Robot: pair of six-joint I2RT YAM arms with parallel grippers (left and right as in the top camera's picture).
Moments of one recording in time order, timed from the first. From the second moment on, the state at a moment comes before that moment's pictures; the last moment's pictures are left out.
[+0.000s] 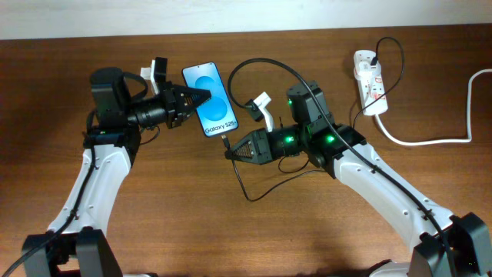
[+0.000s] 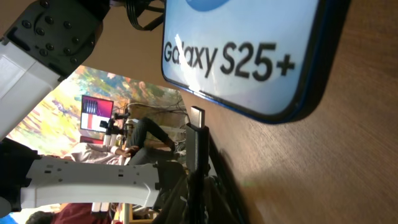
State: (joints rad) left arm 0.03 1.57 1.06 0.06 1.17 -0.94; right arm 0.46 1.56 1.10 -0.25 -1.10 0.54
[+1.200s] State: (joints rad) left arm 0.03 1.57 1.06 0.06 1.17 -0.94; right arm 0.46 1.56 1.10 -0.25 -1.07 0.55
